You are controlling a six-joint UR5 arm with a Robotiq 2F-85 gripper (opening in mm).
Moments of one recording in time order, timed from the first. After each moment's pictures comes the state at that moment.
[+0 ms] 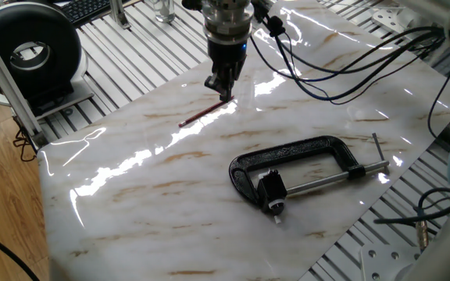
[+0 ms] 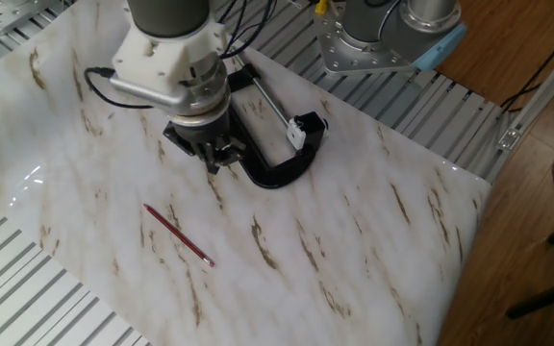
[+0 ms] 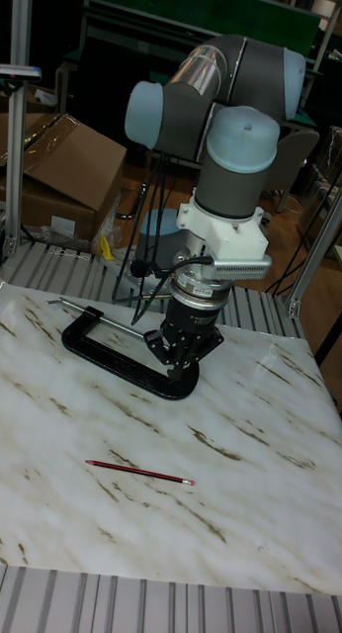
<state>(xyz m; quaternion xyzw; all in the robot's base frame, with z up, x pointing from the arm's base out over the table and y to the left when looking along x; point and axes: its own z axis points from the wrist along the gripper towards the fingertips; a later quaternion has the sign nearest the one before) 0.542 0.036 0.130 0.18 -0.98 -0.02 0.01</state>
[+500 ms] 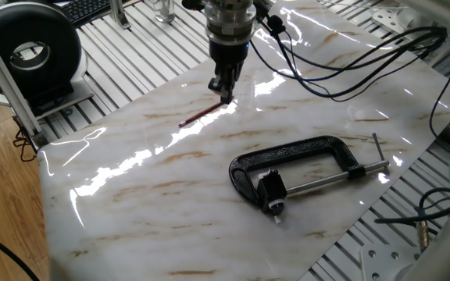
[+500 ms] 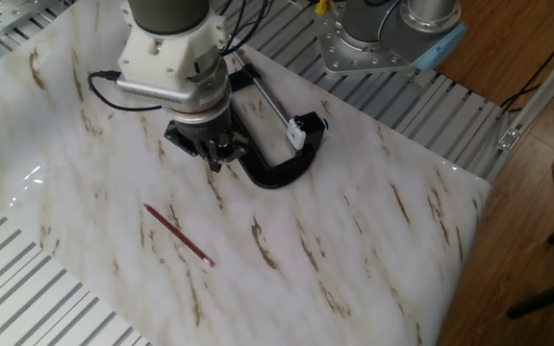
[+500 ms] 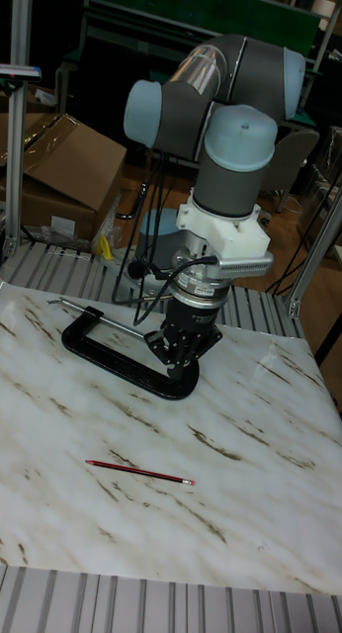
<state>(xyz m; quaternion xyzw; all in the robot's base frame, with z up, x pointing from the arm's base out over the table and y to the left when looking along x) 0.541 0.034 0.130 0.23 -0.97 -0.02 0.01</state>
